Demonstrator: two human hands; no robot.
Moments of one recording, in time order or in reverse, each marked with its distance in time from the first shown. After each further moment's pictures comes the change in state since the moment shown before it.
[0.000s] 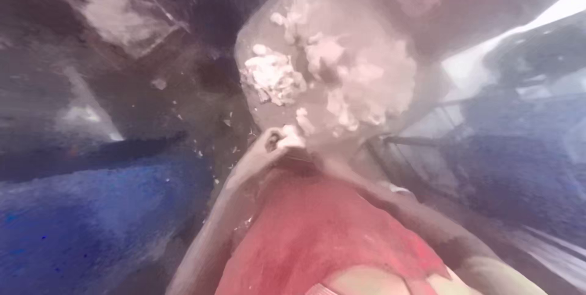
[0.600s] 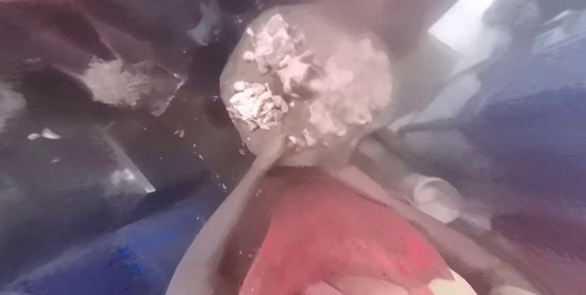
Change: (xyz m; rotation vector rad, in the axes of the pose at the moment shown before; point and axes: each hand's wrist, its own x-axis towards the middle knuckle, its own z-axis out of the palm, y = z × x) left_hand 0.122 0.008 0.038 1.009 -0.094 0.055; right_hand -0.073 0.044 0.001 0.087 0.263 -0.141
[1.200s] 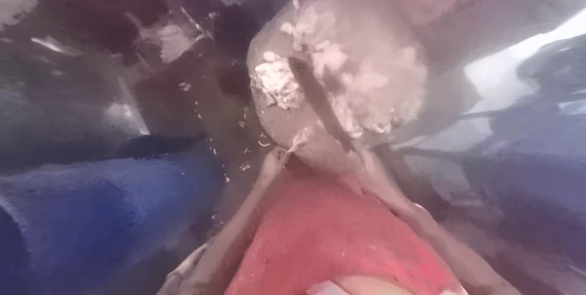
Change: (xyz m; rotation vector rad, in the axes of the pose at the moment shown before) left_hand -0.105 -0.028 0.113 -0.768 0.070 -0.522; right_hand 0.002 -0.048 -0.078 0.415 0.324 -0.045
